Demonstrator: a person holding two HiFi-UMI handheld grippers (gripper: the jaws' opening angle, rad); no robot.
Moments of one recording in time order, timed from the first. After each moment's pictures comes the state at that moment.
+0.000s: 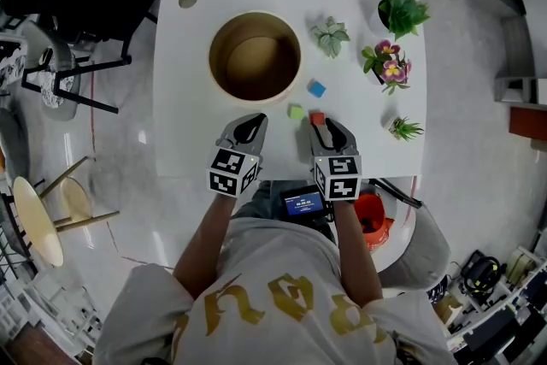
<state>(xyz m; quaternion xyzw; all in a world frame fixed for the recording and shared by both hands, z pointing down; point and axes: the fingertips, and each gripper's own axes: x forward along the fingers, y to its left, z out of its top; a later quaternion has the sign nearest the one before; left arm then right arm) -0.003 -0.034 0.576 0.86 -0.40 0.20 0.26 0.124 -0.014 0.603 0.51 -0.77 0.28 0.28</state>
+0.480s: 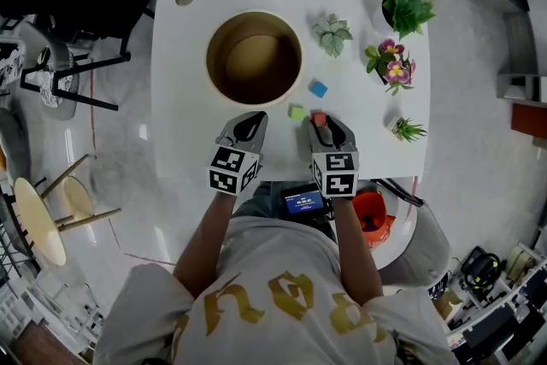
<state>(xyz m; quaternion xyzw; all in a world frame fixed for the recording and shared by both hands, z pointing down) -0.004 -0.042 0.587 0.85 -0.40 0.20 0.27 0.124 -0.021 0.620 0.51 -0.76 0.28 0.30</state>
